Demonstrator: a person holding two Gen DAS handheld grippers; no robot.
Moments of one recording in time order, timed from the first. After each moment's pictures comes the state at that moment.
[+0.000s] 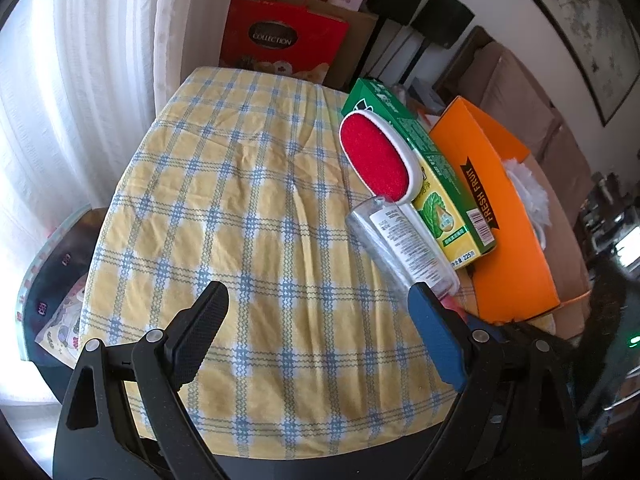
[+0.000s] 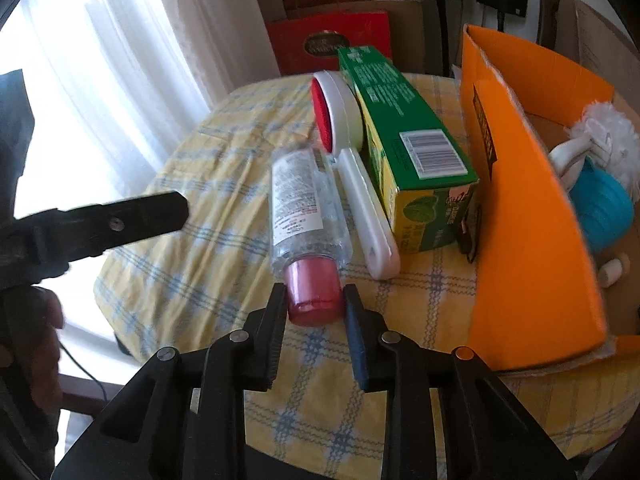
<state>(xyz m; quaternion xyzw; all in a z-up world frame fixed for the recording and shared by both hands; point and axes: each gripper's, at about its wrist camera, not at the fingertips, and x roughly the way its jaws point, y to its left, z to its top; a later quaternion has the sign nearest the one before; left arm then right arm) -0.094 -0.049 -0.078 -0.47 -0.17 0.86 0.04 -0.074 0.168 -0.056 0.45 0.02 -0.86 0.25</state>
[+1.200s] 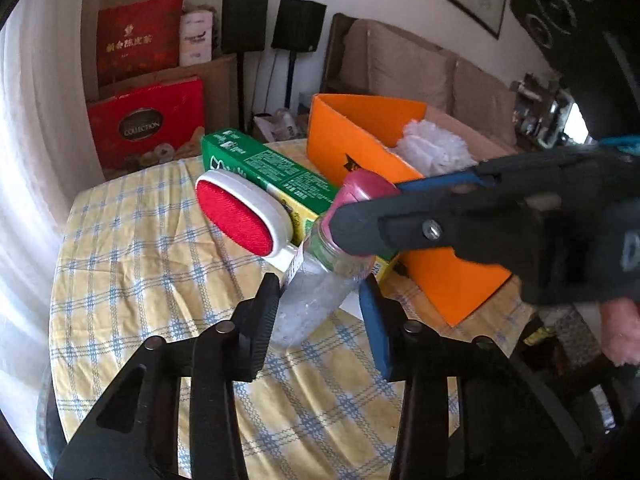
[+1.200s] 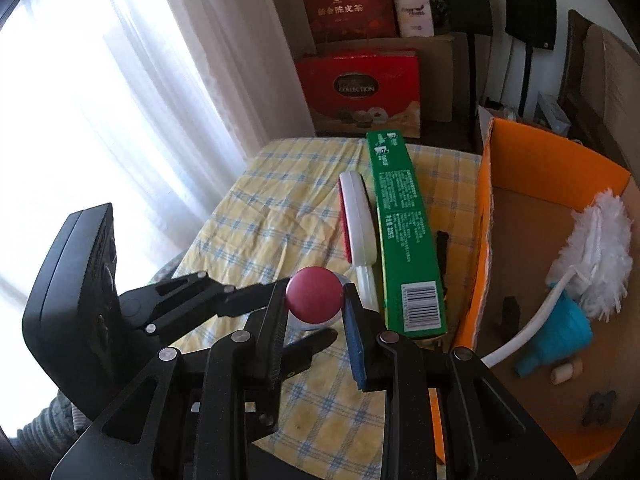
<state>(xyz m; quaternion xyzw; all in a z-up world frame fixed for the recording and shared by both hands) -0.107 0.026 -0.063 -0.37 0.00 0.90 0.21 -0.116 0.163 0.022 0.45 0.02 -0.84 0.29</state>
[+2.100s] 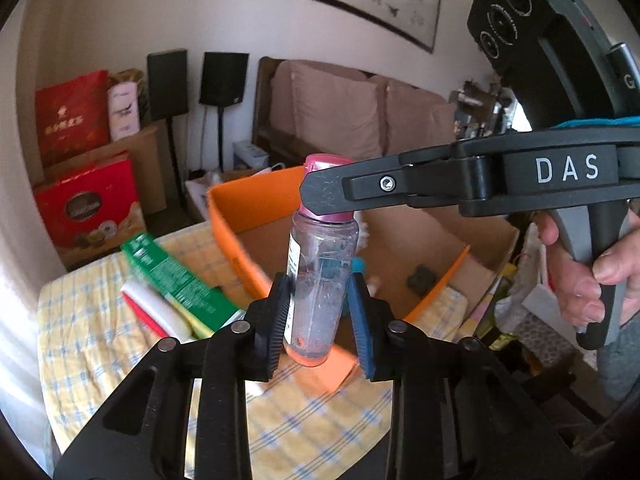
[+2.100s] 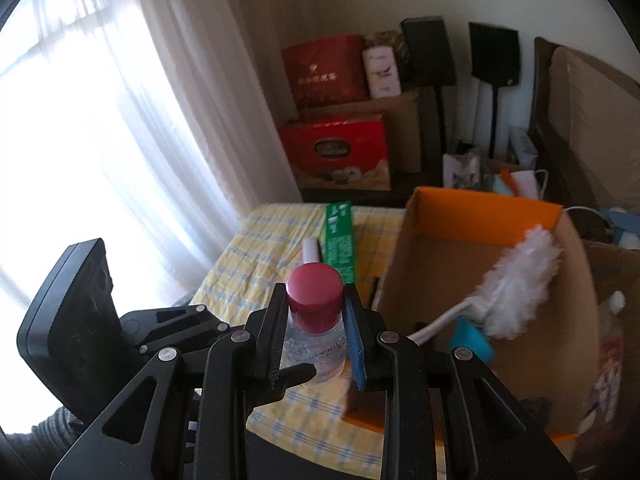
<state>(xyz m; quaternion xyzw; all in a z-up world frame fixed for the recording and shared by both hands) -0.089 0.105 0.033 -0.31 0.02 0.90 0.31 -0.093 0.256 0.119 0.38 -0.01 -0.88 0.28</state>
